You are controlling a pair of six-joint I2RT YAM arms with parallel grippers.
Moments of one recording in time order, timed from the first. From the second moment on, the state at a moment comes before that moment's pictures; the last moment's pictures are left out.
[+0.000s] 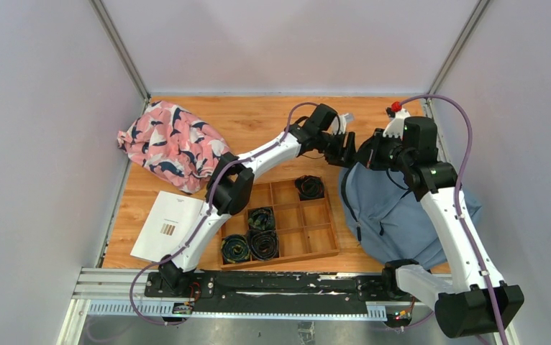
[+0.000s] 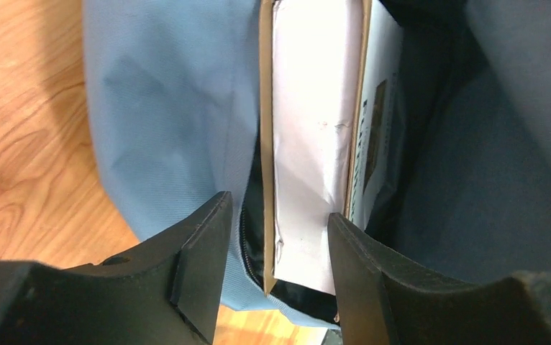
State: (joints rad) left arm -0.78 2.49 2.21 -0.39 0.64 -0.62; right arm 0.15 1.03 1.09 -0.60 -0.36 0.27
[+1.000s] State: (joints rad) left arm -0.83 2.43 2.19 -0.44 0.67 -0.55; right arm 0.09 0.94 1.03 -0.61 -0.32 0.28
